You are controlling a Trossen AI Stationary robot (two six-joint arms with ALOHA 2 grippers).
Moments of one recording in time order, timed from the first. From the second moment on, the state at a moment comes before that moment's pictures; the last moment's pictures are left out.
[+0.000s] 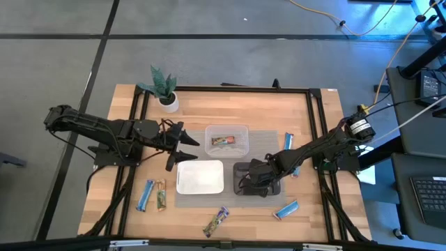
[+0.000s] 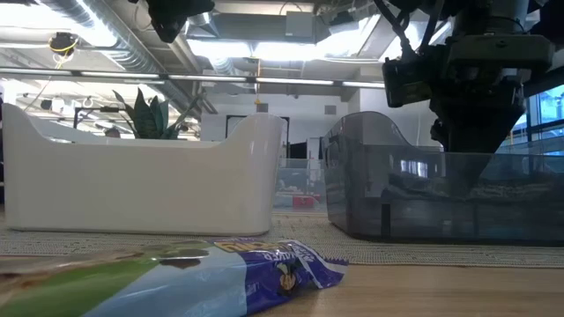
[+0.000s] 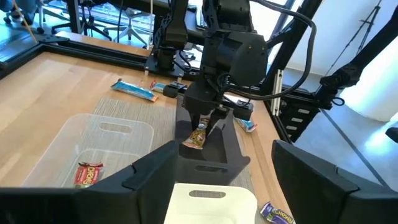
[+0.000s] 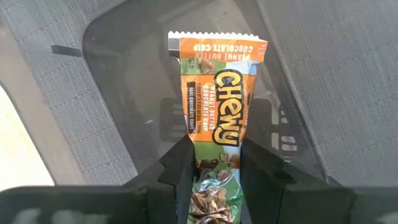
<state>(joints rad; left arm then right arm) -0.16 0.91 0.68 -0.03 -0.03 -0.30 0.36 1.67 0.98 -0.59 0.03 0.77</state>
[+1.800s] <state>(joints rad) -0.80 1.30 0.92 -1.20 -0.03 -1.99 0.41 1.40 1.35 -0.96 0.34 0.56</state>
